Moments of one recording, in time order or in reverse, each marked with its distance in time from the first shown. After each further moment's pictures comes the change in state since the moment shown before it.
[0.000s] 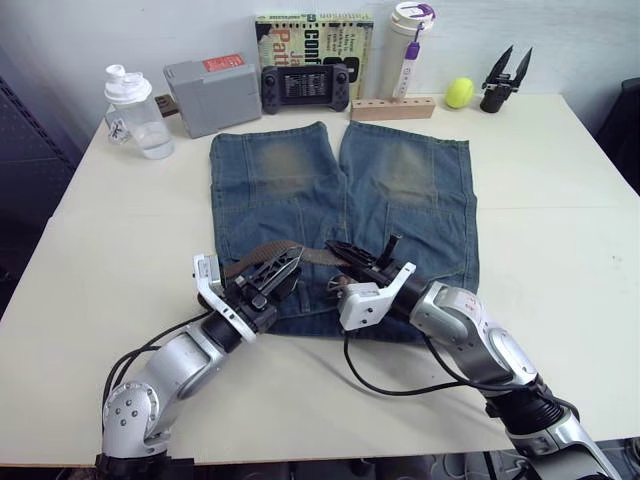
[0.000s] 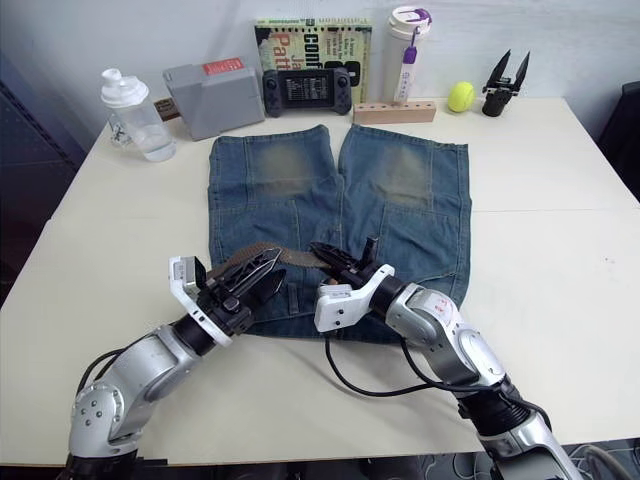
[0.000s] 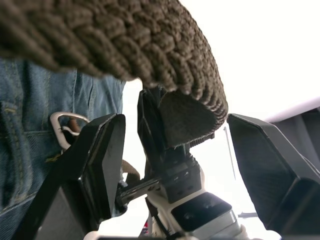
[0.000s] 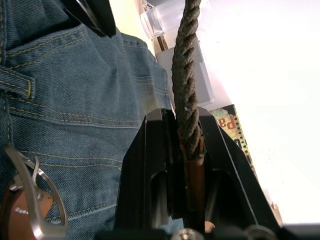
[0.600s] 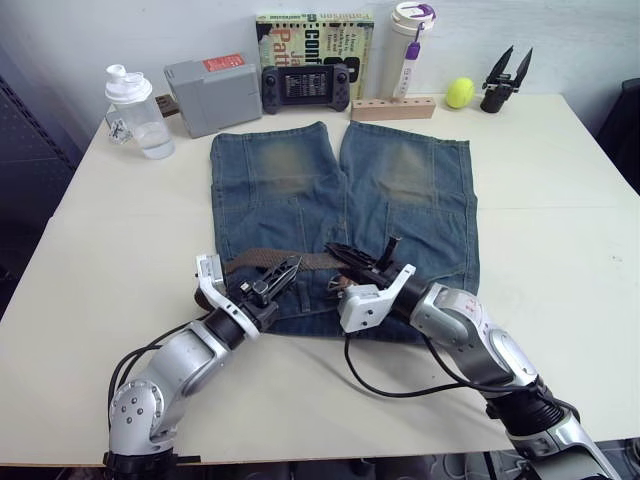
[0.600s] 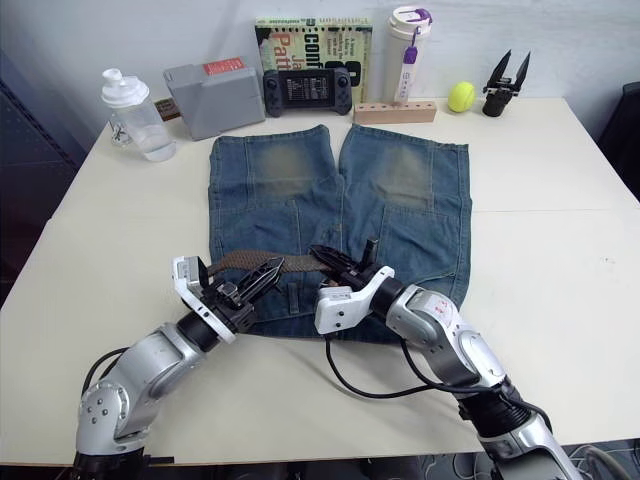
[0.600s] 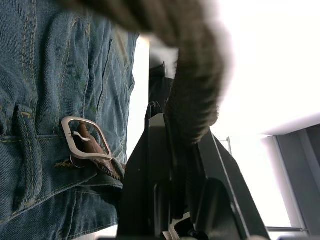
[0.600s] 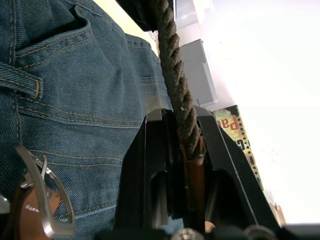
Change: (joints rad) left arm -0.024 -0.040 0.000 0.013 -0.001 -0.017 0.036; right arm 0.007 0.001 -0.009 0.000 0.011 -0.002 0.006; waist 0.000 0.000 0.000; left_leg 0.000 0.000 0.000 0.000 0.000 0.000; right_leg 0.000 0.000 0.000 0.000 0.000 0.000
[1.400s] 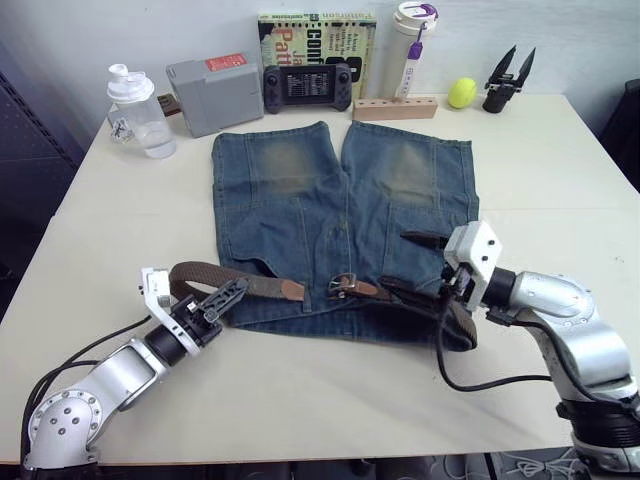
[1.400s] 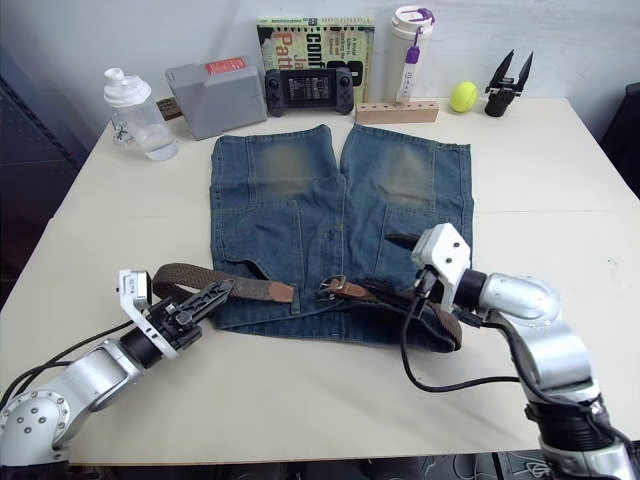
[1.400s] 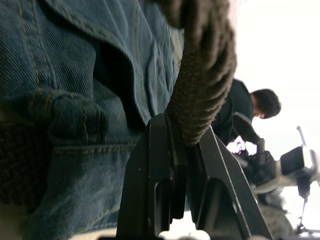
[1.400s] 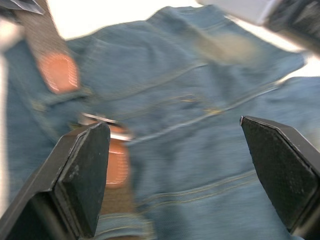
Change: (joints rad) left arm 0.135 0.295 0.185 0.122 0.199 0.142 -0.337; right arm 0.103 -0.192 -0.376 -0.169 1.024 0.729 0.531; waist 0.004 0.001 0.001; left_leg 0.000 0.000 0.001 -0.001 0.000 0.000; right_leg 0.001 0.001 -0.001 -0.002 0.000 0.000
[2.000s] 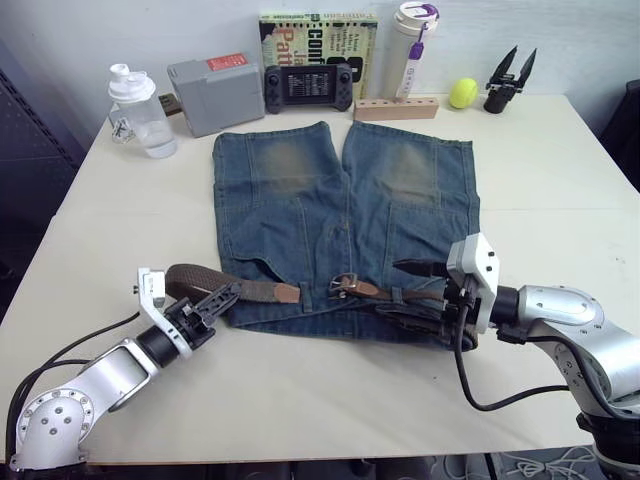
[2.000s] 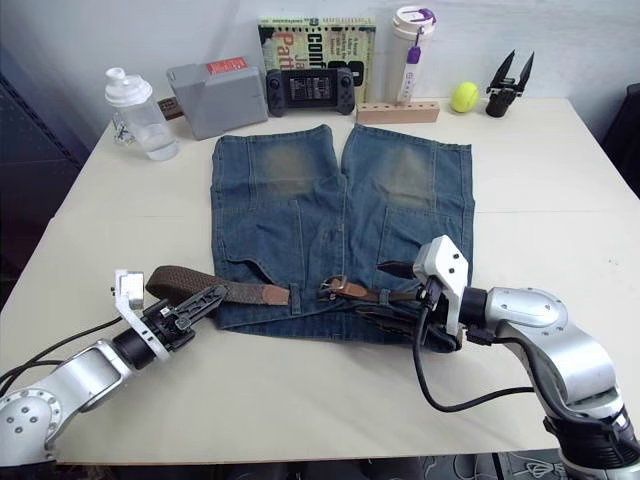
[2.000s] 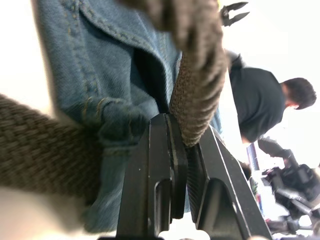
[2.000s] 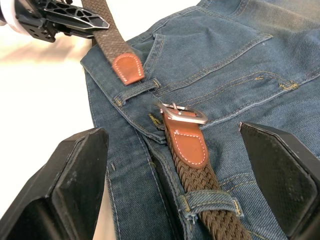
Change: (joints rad) left arm 0.007 0.037 0.037 -0.009 0.083 0.039 -0.010; right arm 0.054 -0.069 -0.009 -0.101 0.172 0.196 0.018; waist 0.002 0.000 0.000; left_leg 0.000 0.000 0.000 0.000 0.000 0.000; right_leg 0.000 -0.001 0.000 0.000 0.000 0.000
